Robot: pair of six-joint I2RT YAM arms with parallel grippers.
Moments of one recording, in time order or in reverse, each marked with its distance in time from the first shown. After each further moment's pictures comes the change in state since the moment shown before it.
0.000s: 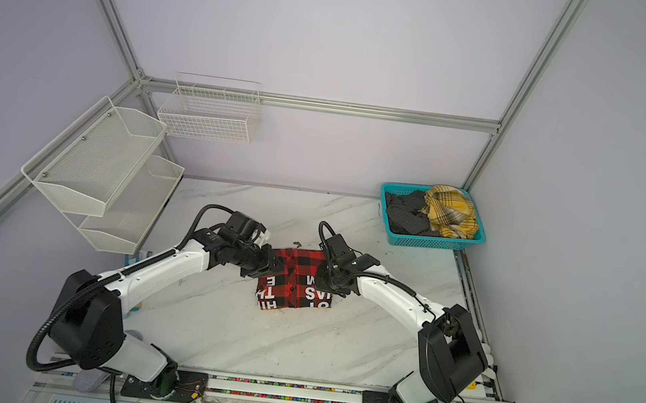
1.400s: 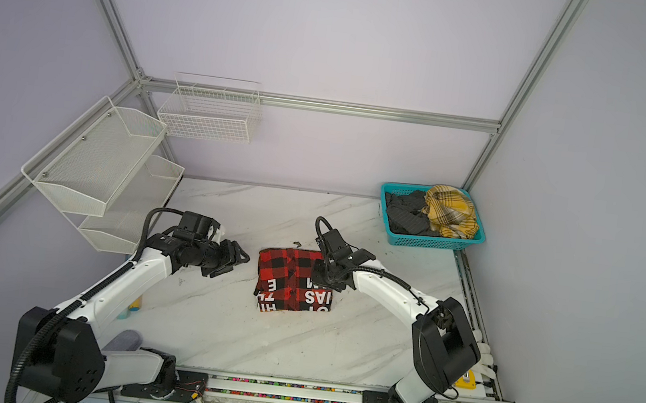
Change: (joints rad) left arm 0.292 -0.225 -0.130 -0.068 -0.021 0.105; right arm 0.013 0.046 0.070 0.010 -0.009 0.027
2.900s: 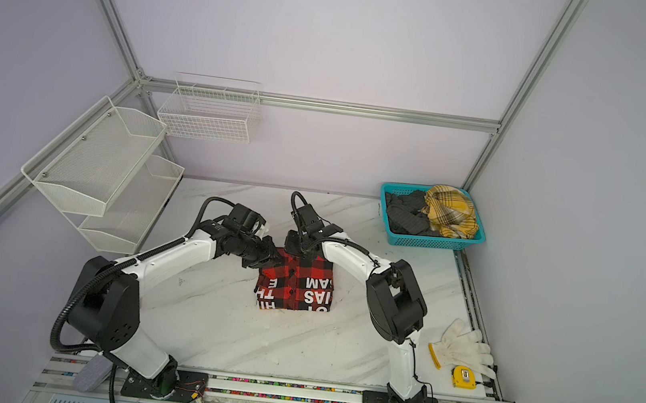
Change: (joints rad) left arm -0.261 0.289 0.244 0.080 0.007 -0.041; right arm 0.015 0.454 0.470 0.111 -0.032 -0.016
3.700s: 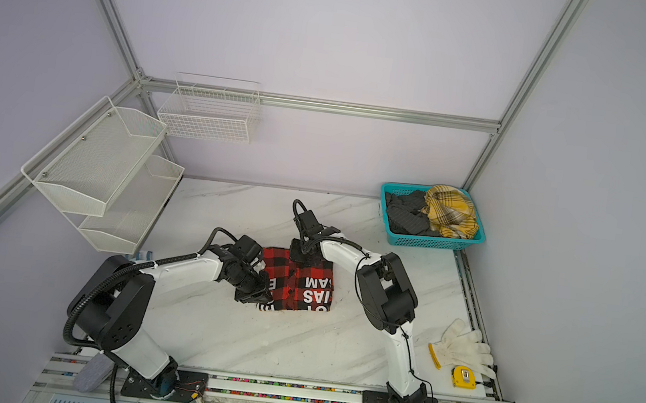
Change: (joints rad) left arm -0.034 0.029 -0.224 -0.036 0.002 -0.032; right arm -0.036 0.011 -0.035 -0.041 0.004 -0.067
